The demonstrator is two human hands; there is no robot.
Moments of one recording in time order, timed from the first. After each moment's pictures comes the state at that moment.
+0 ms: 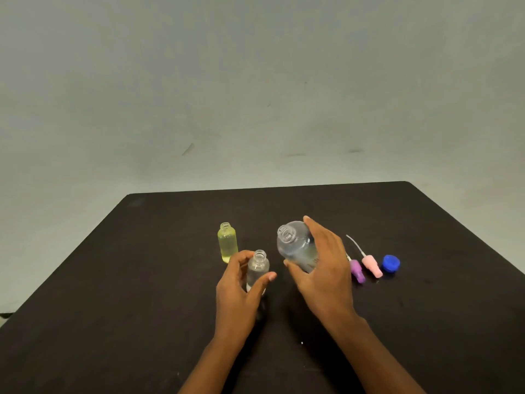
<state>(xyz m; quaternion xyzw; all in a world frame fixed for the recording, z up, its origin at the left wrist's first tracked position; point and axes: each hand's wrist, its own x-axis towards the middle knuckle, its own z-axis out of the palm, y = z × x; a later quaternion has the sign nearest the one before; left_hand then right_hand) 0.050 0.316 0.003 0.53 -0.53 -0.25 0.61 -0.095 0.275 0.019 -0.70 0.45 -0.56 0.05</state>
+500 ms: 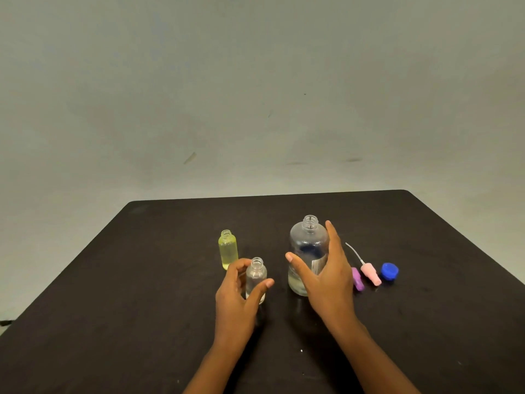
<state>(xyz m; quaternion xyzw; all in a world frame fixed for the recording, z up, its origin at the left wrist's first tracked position) 0.052 0.313 -0.002 0.54 -0.51 -0.27 0.61 -0.099 0.274 0.027 -0.61 0.52 -0.55 0.25</state>
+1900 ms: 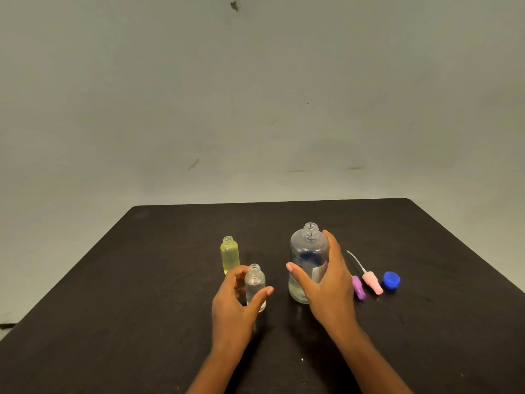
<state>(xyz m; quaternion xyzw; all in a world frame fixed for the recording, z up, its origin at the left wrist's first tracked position) 0.056 0.314 0.001 0.57 -0.51 -0.23 0.60 -0.101 0.270 0.026 -0.62 0.54 -0.51 0.24</state>
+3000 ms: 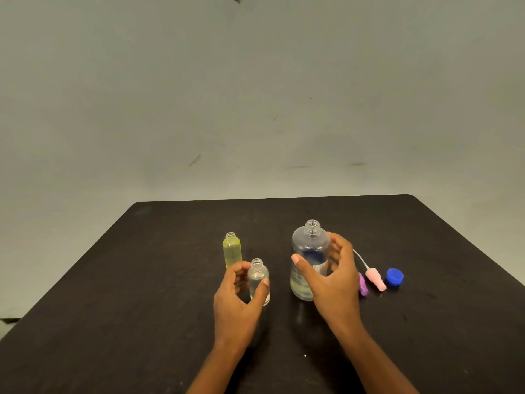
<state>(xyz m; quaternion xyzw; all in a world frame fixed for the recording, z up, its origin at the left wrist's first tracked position) 0.055 0.315 0.001 0.56 -0.51 -0.21 0.62 -0.099 0.274 0.025 -0.57 0.47 -0.61 0.29</state>
